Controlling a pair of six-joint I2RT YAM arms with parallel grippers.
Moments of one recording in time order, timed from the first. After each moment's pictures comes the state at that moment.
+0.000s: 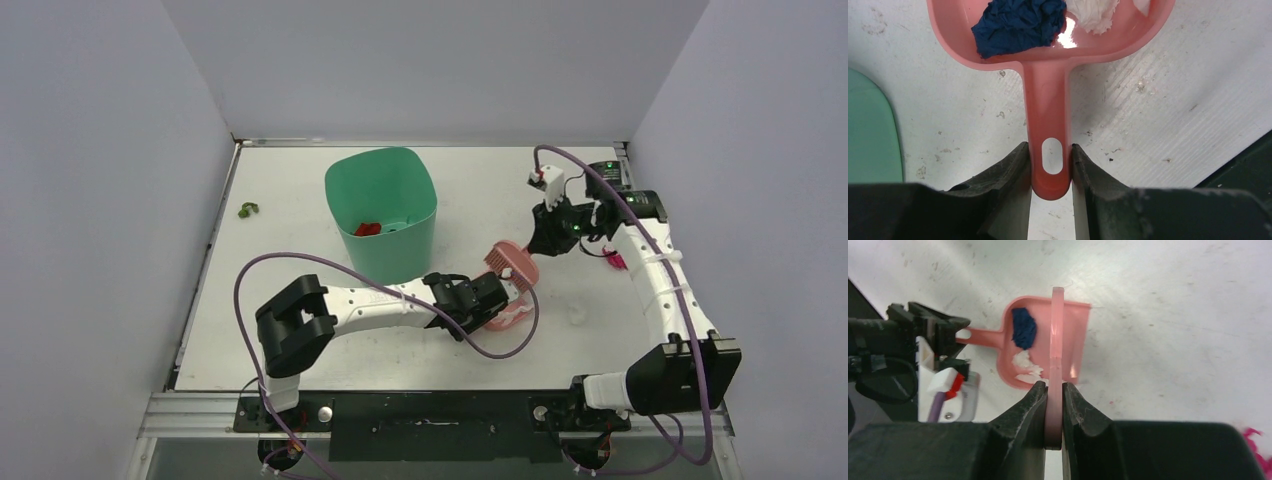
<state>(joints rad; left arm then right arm) -1.21 1.88 1.37 -0.63 -0.23 -0.12 0.10 1.35 1.29 -1.06 -0.62 -0.53</state>
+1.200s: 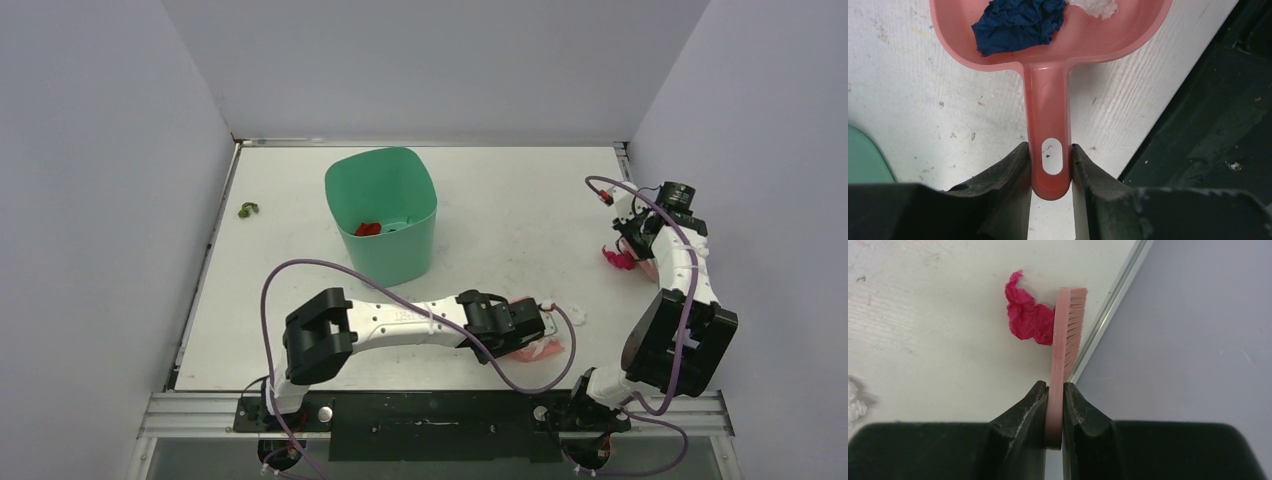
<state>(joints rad) -1.37 1.97 1.59 -0.79 -0.21 -0.07 -0.41 1.48 1.14 -0.65 -0.12 -0.95</state>
